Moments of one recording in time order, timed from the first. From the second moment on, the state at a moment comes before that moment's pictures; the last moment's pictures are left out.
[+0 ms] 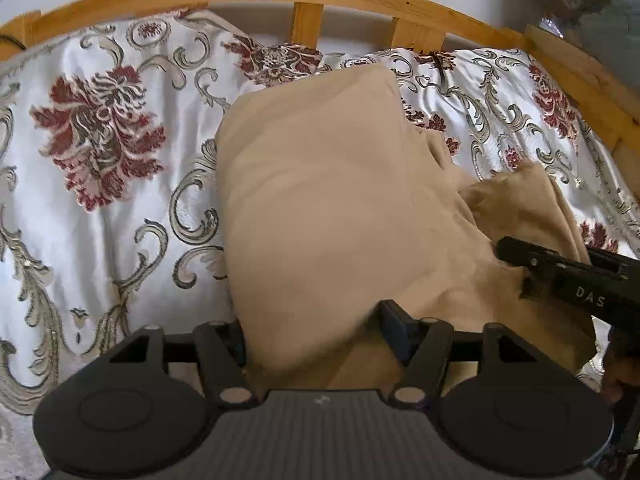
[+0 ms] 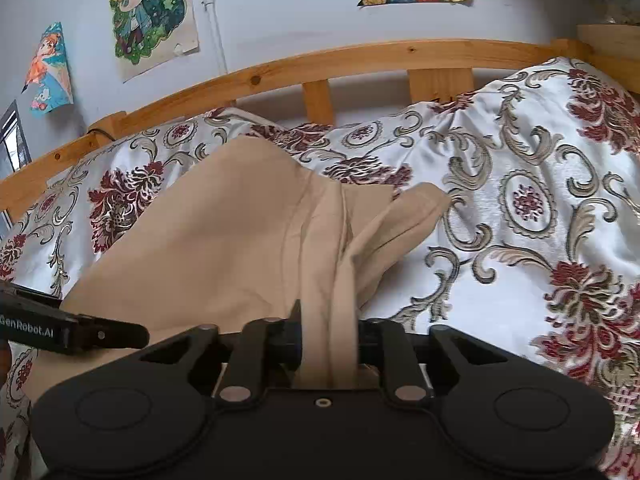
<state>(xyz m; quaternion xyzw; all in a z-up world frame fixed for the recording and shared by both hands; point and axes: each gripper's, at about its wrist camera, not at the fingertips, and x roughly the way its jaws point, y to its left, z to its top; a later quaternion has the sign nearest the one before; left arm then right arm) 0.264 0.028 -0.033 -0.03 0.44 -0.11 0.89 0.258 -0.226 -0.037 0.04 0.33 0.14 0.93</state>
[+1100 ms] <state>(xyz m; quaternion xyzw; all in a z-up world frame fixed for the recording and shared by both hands) 0.007 0.036 0.037 -0.03 0.32 0.00 0.95 -0.007 -0.250 0.067 0.03 0.22 0.07 0.97</state>
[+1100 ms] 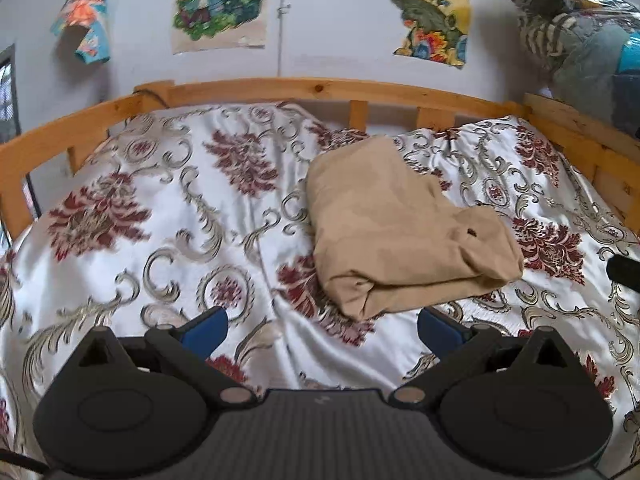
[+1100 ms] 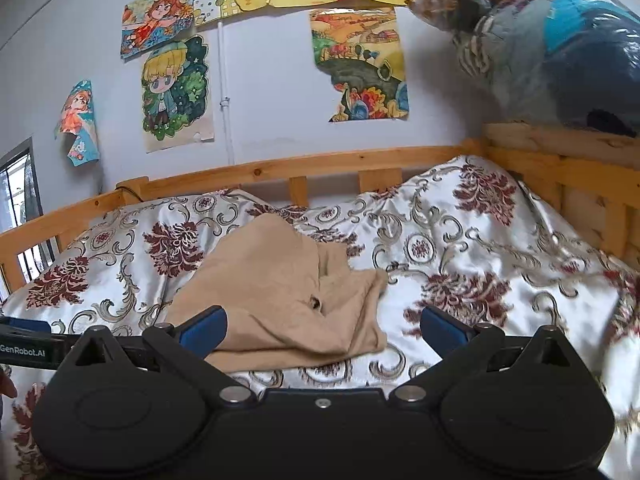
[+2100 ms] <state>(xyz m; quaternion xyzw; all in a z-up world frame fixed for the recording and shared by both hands) 0.002 0.043 0.023 -0.01 0.32 0.01 0.95 -0.008 -0.242 0.051 0.01 0.25 0.08 0.97</state>
